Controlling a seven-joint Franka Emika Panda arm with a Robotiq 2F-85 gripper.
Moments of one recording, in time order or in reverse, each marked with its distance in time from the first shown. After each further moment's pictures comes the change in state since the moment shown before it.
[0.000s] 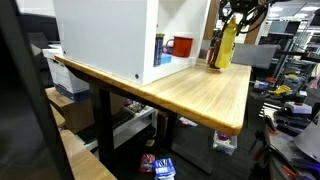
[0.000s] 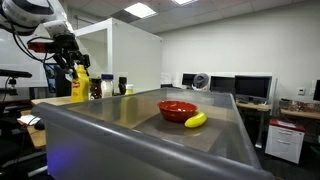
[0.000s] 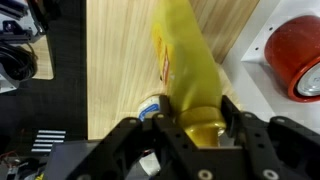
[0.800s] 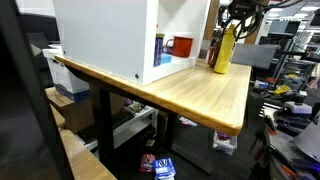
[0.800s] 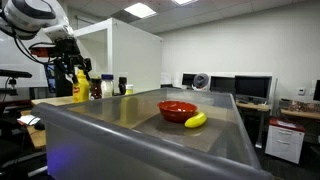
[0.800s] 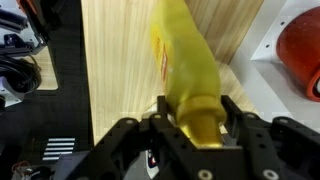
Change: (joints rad) arm 0.010 0.014 -0.020 -0.037 -0.015 0.037 0.076
